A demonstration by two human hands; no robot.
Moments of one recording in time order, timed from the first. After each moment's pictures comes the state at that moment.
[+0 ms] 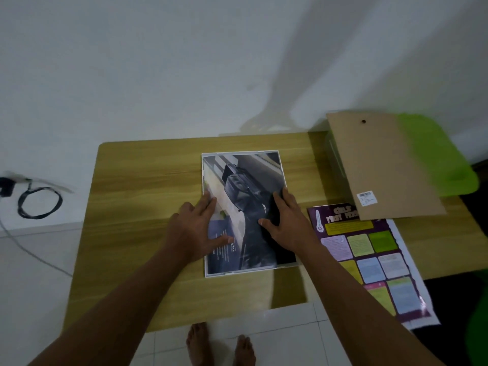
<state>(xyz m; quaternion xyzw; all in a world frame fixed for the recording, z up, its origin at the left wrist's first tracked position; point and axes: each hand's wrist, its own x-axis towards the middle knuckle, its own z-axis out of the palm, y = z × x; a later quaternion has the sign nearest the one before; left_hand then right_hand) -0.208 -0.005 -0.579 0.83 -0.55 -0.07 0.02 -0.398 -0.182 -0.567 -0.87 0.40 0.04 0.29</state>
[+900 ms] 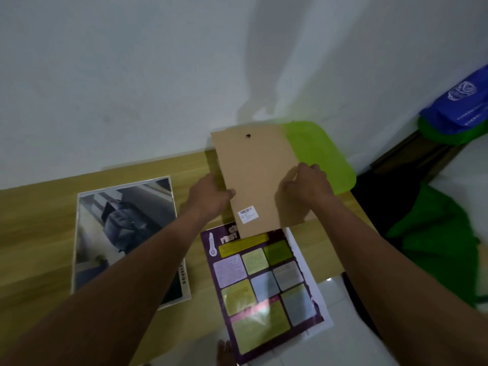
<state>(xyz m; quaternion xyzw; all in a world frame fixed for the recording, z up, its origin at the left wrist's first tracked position) -0.379 -0.278 -0.475 0.80 -0.32 -0.37 0.35 -0.563 -0.420 -0.464 -0.78 0.60 0.03 0.18</state>
